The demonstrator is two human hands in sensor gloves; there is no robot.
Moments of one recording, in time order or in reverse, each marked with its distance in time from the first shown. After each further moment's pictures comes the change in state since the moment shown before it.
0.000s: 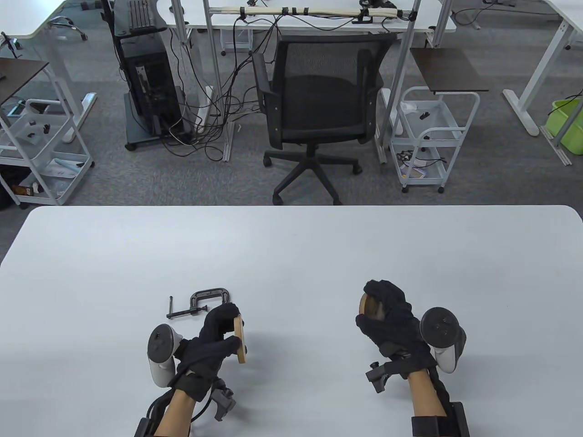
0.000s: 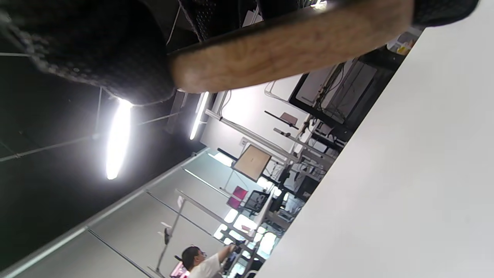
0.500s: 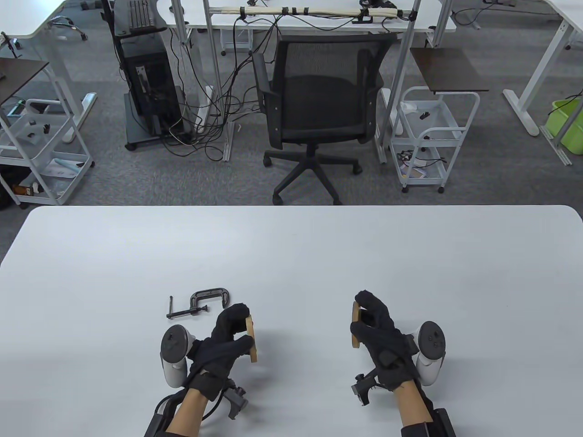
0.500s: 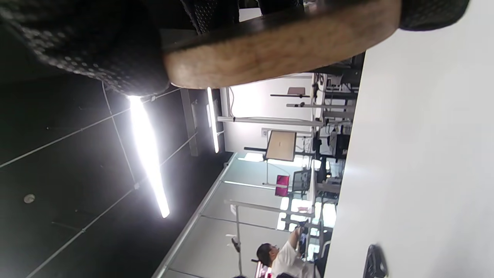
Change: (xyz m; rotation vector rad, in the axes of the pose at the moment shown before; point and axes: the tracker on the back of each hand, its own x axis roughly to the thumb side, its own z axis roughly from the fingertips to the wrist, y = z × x) left_hand -0.012 -0.016 -0.007 0.015 0.029 -0.035; right_hand -0.032 0.039 0.010 0.069 0.056 -0.439
